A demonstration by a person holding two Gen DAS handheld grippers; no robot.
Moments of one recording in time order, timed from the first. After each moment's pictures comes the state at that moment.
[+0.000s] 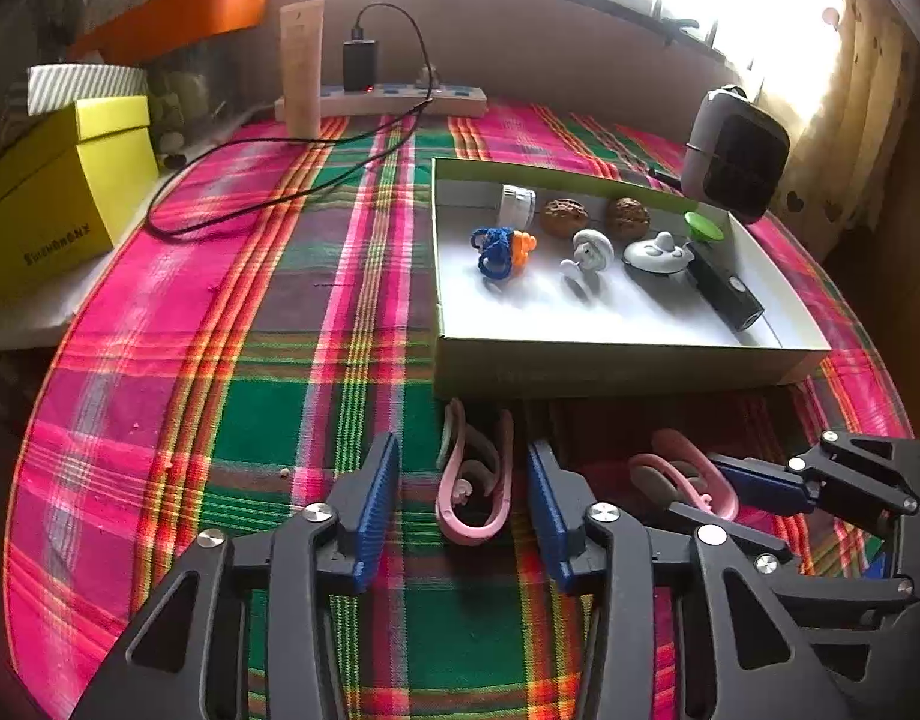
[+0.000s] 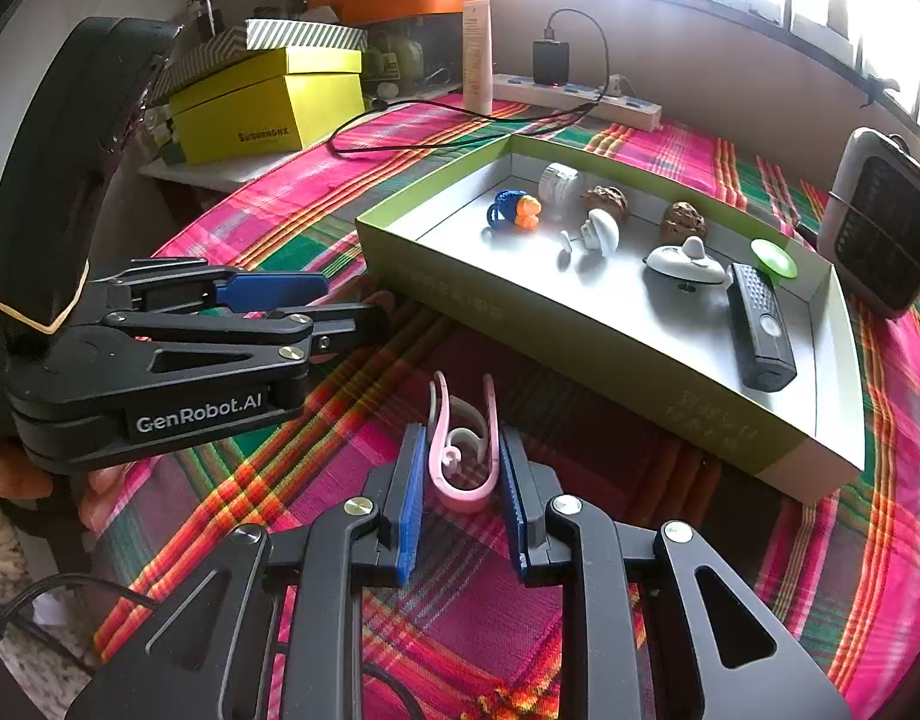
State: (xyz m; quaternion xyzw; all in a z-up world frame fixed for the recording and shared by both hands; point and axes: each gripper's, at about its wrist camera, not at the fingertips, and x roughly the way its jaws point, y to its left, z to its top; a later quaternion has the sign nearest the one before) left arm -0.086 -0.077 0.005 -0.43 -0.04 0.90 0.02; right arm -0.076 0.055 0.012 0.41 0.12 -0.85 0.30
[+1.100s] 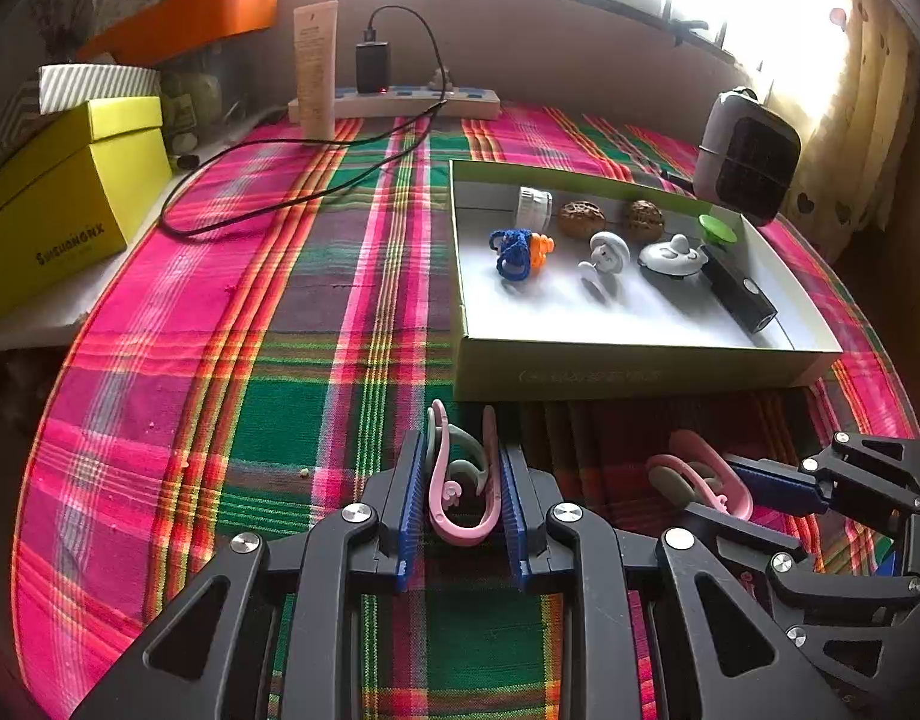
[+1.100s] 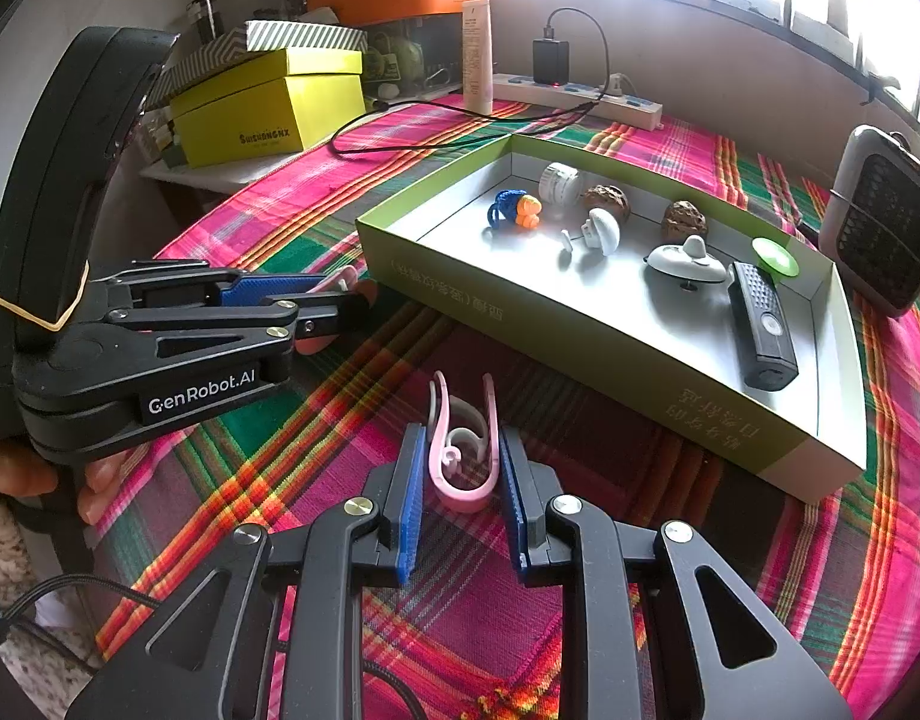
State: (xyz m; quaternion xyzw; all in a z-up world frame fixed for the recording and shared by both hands) left arm -0.085 -0.081 0.004 -0.43 -0.04 0.90 0.01; right arm -0.074 0.053 0.013 0.41 0.12 -0.85 0.31
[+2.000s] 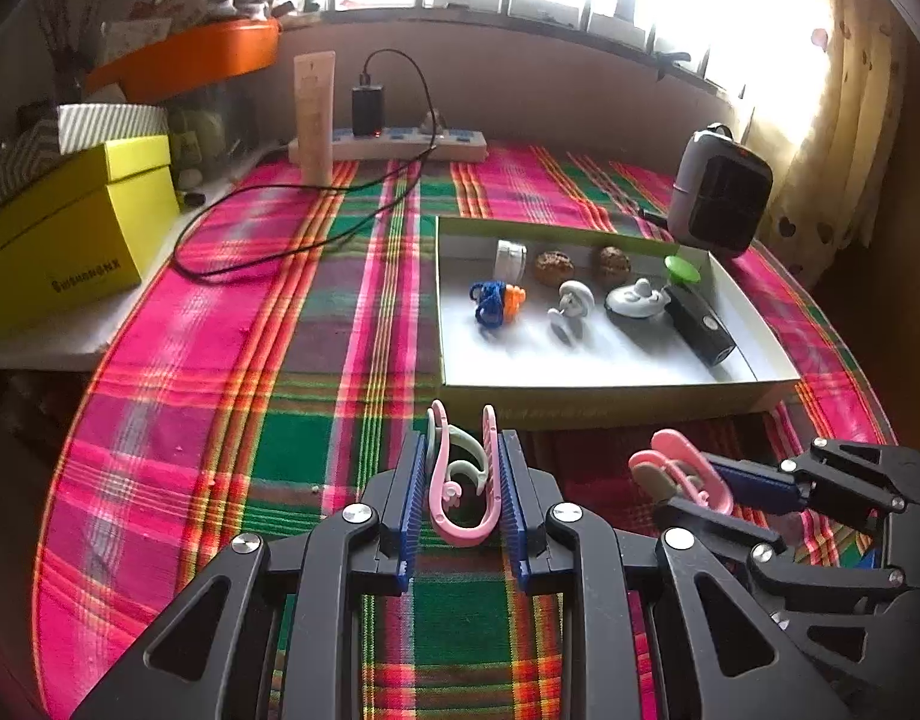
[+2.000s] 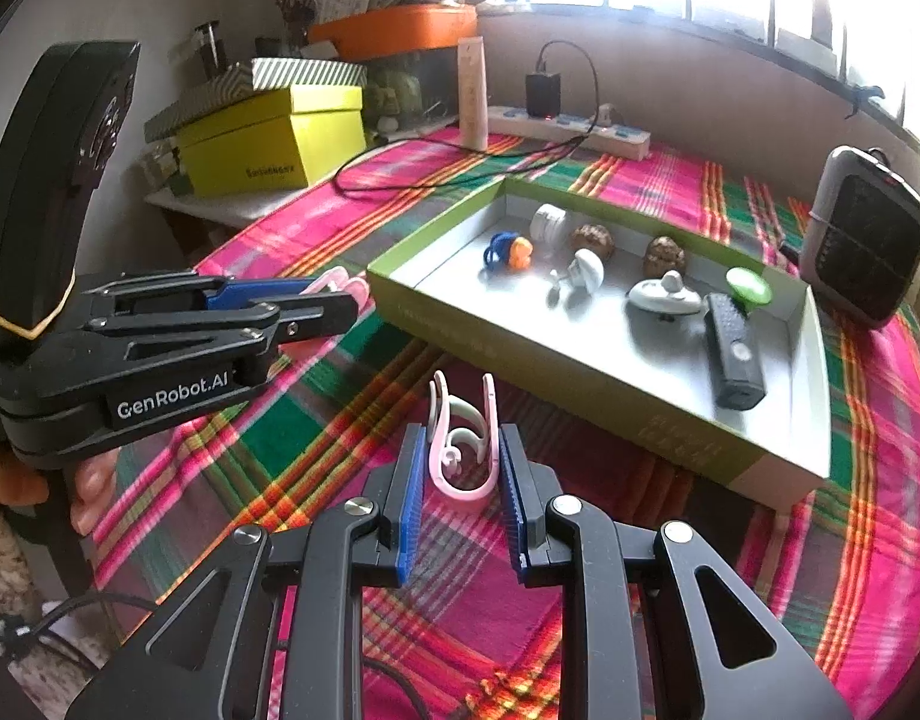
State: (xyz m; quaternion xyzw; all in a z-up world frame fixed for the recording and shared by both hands) left arm -0.072 -0.079 0.036 -0.40 -0.04 0.92 0.02; right arm -0.069 0.063 0.037 0.39 0.09 -0.87 0.30
